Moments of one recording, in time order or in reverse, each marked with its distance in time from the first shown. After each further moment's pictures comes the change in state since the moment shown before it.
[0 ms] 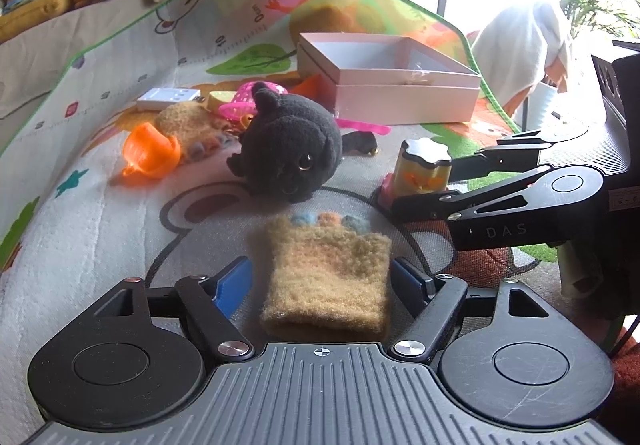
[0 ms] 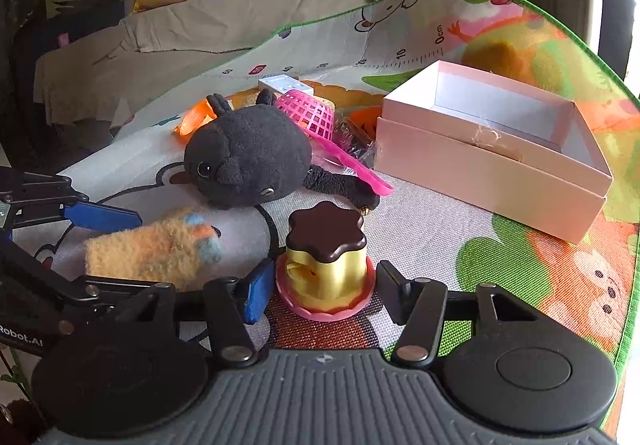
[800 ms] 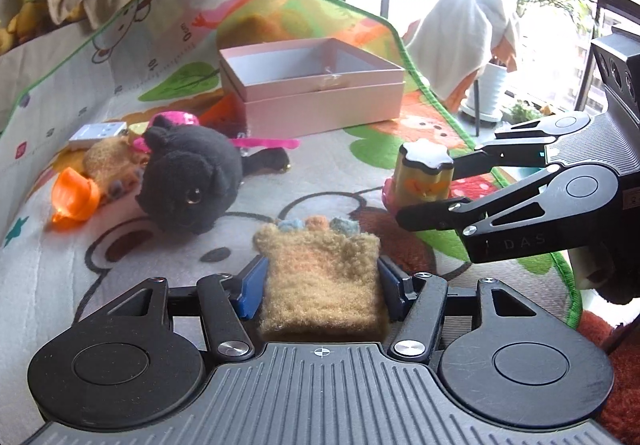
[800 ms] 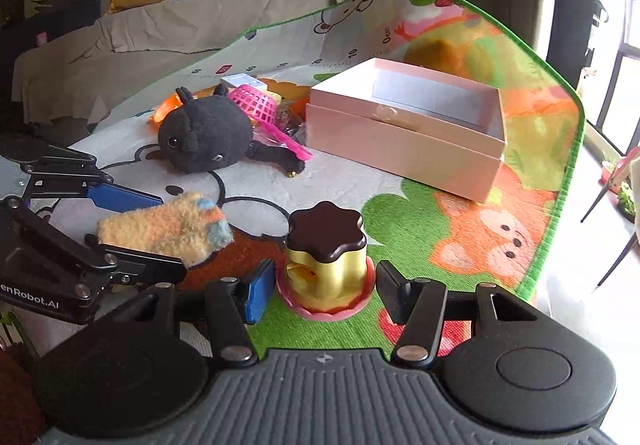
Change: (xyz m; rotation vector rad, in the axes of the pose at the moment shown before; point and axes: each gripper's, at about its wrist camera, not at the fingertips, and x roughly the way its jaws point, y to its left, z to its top) left arm 0.004 -0.053 0.011 0.147 -0.013 -0.131; right arm -0.068 -0.037 -0.033 0.021 0.001 -0.106
